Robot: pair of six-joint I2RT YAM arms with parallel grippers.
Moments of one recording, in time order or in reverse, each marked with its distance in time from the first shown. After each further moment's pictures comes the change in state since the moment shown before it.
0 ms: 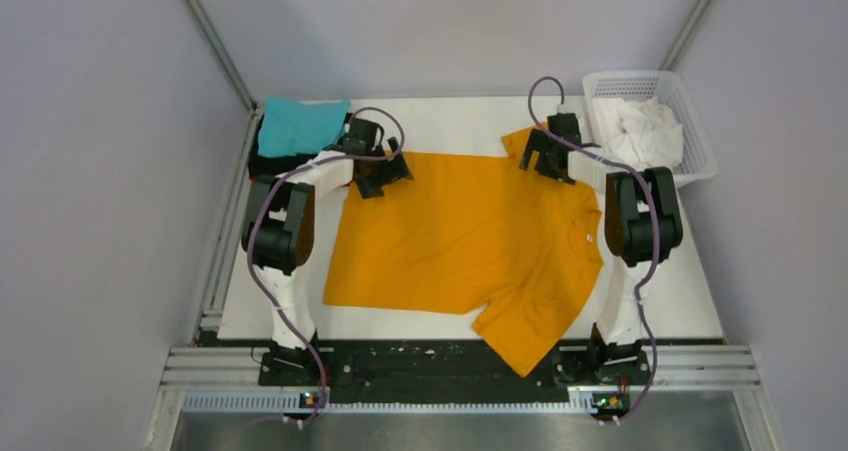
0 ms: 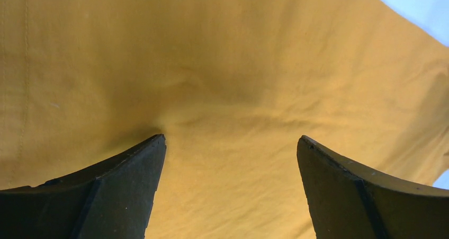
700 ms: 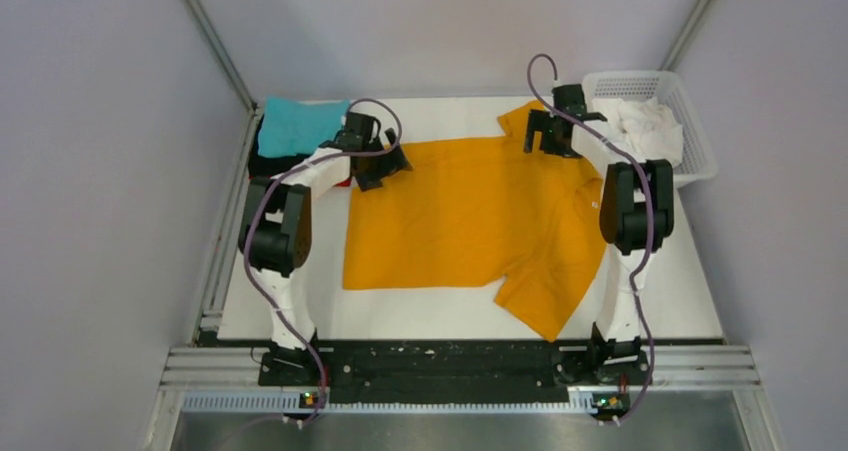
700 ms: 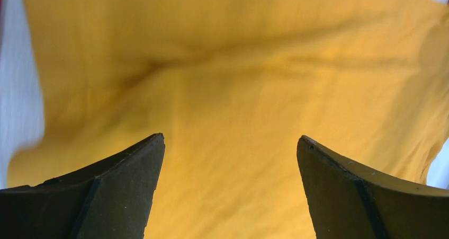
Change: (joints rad) left arm 0.020 0.055 0.110 0.020 0.034 -0.014; right arm -0.051 0.222 0.458 -0.254 -0.101 -0.203
